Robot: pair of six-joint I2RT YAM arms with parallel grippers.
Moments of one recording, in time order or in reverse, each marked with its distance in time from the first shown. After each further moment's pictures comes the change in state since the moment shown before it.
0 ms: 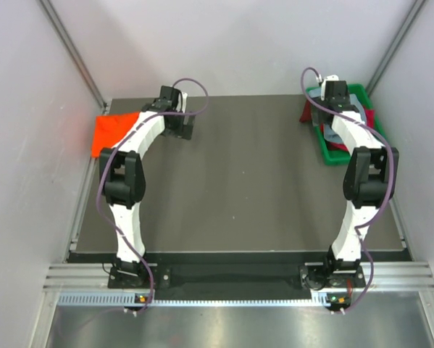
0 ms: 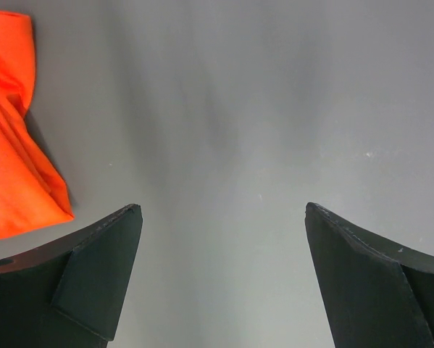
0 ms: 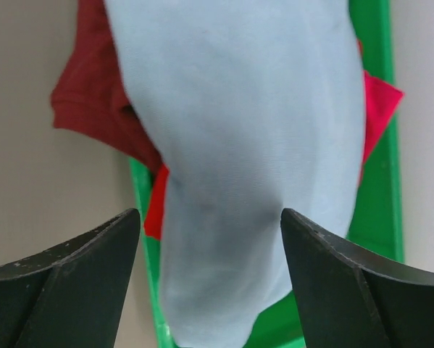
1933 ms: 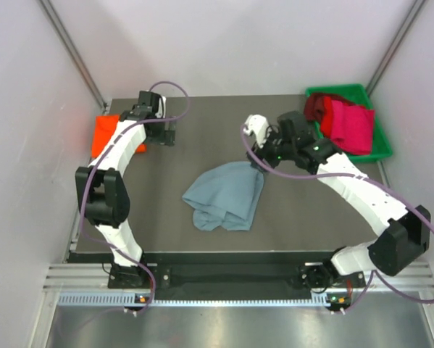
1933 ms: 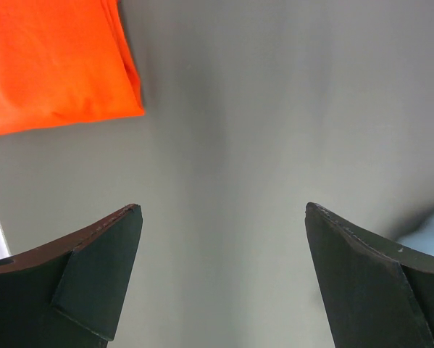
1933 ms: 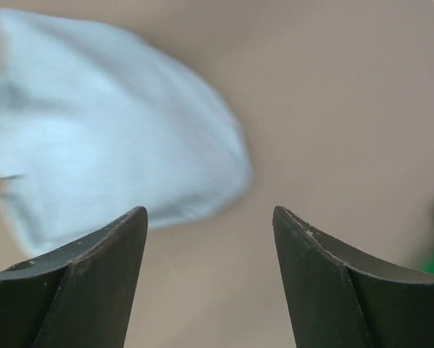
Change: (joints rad) left arm 0.072 -0.253 -0.232 -0.046 -0.098 -0.035; right arm 0.507 -0.610 -0.391 -0.198 -0.544 -0.197
